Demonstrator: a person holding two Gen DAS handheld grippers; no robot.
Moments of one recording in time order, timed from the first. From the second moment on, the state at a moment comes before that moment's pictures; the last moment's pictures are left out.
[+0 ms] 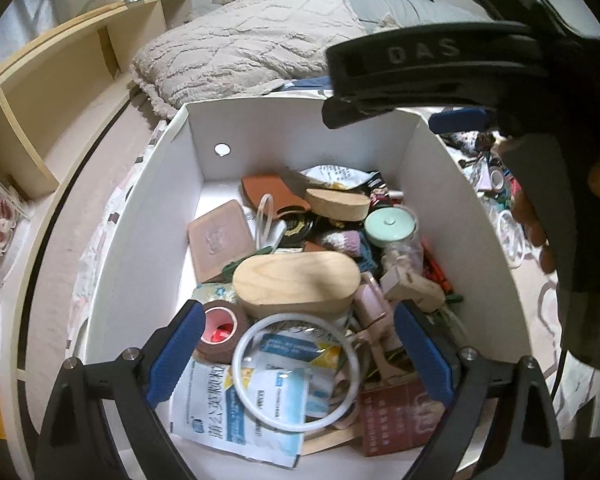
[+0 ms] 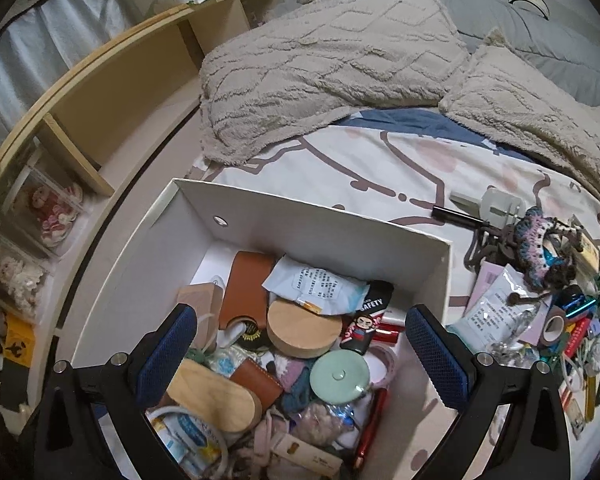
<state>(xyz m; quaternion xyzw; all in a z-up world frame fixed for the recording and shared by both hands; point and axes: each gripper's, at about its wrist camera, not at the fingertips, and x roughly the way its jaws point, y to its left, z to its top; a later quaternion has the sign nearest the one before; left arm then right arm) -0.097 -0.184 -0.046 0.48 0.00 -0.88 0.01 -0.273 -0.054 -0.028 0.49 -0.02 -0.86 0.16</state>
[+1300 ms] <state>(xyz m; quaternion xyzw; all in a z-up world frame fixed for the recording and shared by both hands) -0.135 -0.103 0.013 0.40 0.04 -0.92 0.02 -0.216 0.114 0.018 0.42 -0.04 -0.90 0.11</state>
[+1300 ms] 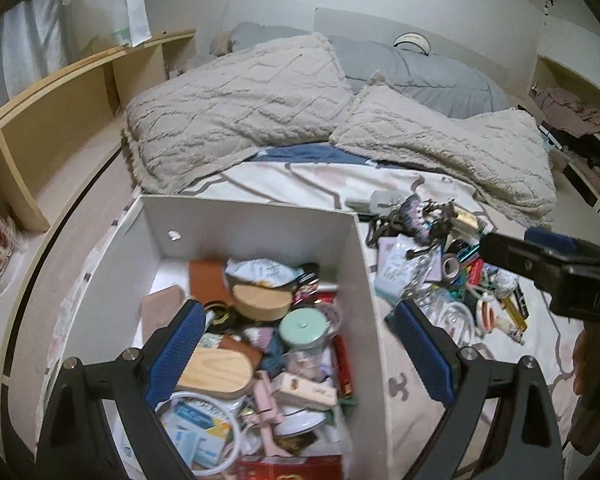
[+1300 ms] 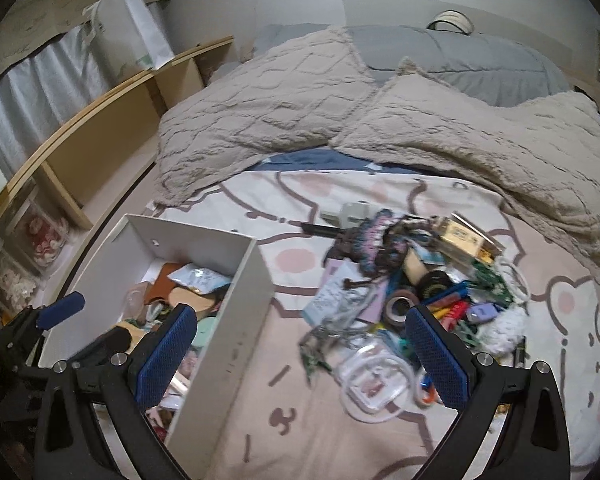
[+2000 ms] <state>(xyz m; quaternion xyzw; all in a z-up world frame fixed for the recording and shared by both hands) -0.154 -0.038 0.019 0.39 0.02 -0.92 0.00 -0.198 0.219 0.015 0.41 -0.06 -0.91 0.04</state>
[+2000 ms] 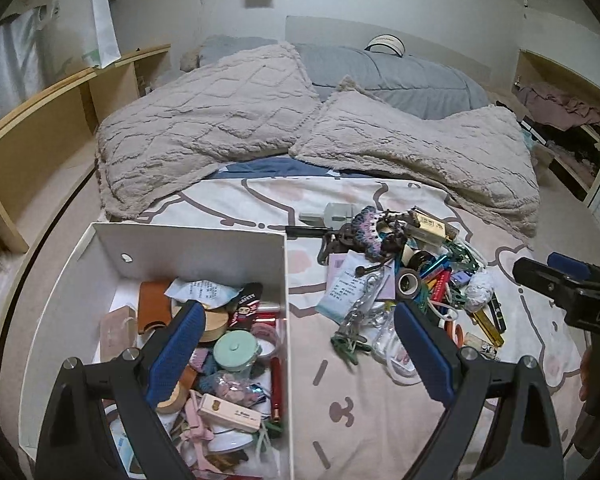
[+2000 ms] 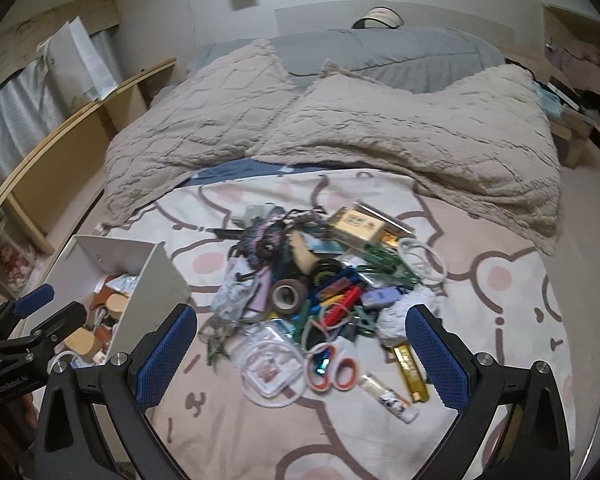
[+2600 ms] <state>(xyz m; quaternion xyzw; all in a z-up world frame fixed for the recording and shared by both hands) -0.175 0.021 -0.008 0.43 -0.03 -0.90 -0.01 -0.196 0.270 -0.021 0.46 -0.07 -0.89 -0.01</state>
